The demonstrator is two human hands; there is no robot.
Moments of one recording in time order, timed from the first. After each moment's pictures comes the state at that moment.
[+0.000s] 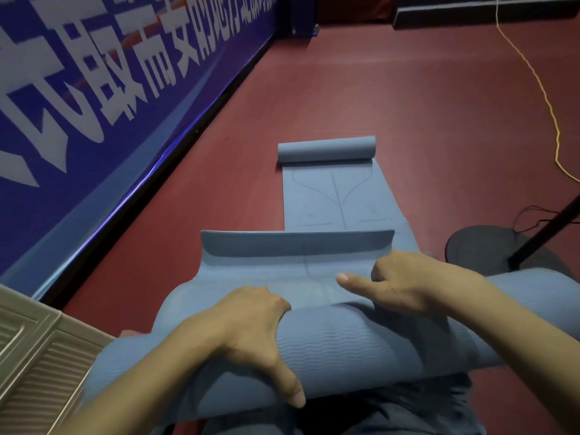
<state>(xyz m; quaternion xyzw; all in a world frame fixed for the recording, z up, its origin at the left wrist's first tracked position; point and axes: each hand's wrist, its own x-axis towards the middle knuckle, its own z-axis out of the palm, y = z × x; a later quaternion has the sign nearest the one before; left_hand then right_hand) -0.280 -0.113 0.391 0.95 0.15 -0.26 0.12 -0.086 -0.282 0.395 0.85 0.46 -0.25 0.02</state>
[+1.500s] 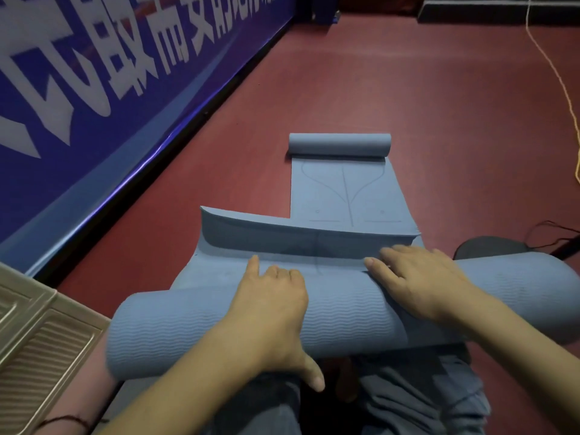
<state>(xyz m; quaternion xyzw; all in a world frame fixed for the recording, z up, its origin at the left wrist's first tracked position) -0.264 -0.120 0.380 0.96 0.17 -0.21 -0.02 -0.062 -0.258 0.349 0.87 0.49 -0.09 -0.03</state>
